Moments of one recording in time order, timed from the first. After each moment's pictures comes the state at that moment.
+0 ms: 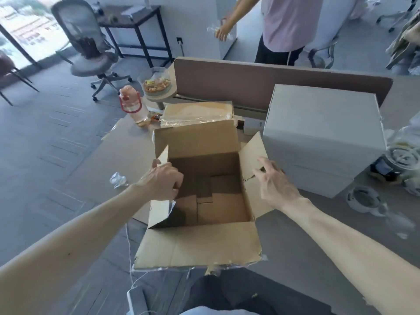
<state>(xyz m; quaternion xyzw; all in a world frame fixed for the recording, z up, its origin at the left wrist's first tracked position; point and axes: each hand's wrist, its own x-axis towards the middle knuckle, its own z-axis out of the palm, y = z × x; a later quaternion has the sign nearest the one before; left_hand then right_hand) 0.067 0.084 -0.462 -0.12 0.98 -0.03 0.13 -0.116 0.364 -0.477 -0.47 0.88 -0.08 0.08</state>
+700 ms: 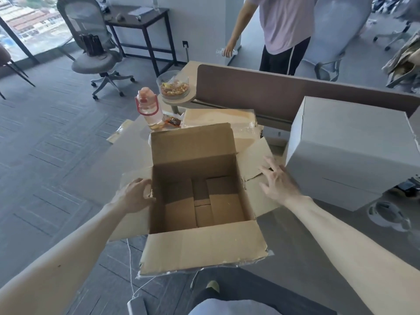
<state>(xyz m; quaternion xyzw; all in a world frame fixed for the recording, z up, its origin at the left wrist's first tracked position) 0.183 -0.052 -0.505 -0.36 0.91 0.14 0.14 -0.111 0.272 -0.500 -0.44 0.89 -0.08 0.09</state>
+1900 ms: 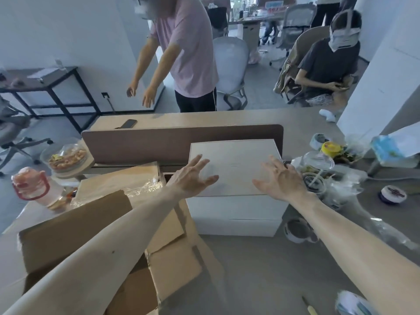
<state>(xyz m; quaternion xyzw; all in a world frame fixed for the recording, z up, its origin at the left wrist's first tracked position) -0.245 0.200 -0.413 -0.07 0.98 0.19 0.07 -0.324 0.469 -0.418 -0.19 0.97 -0.07 0.10</state>
